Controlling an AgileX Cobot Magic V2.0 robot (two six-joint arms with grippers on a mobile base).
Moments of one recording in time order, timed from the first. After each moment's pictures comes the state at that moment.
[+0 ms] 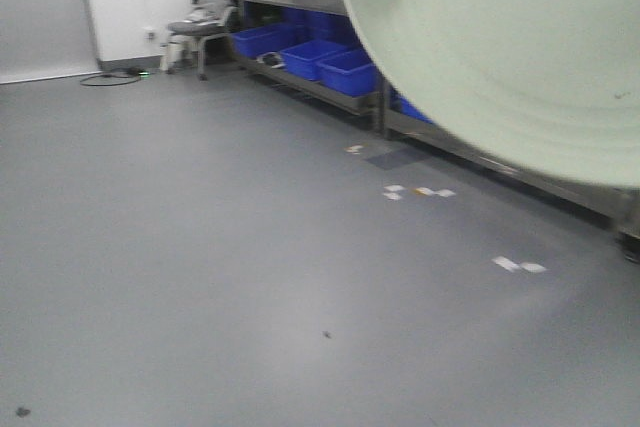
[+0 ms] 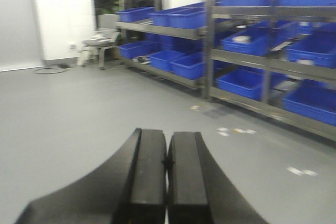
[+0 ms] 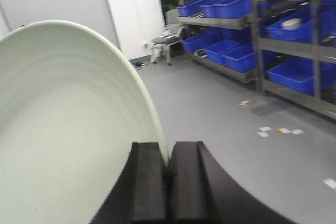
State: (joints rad) left arm -0.13 0.00 0.01 -0.03 0.01 0.03; right arm 0.27 0.39 -0.22 0.24 -0.19 0.00
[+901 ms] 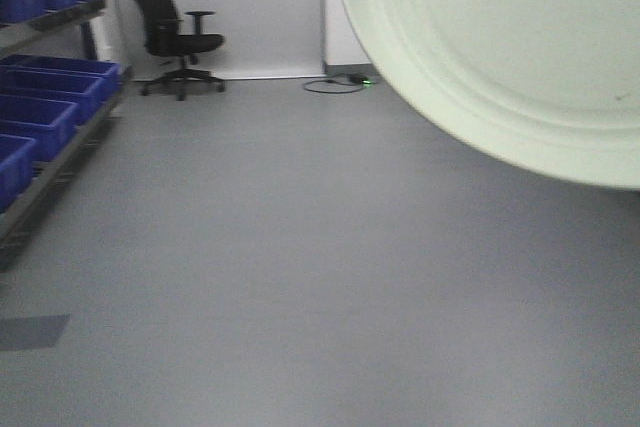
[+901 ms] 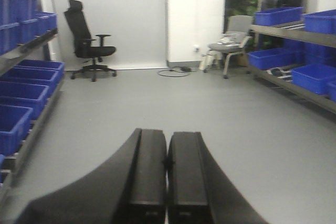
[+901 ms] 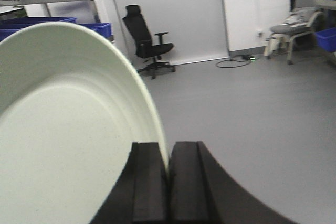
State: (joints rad) left arm -0.13 0.00 0.01 -0.03 0.01 0.03; right arm 0.27 0.39 -0.22 0.24 -0.19 0.00
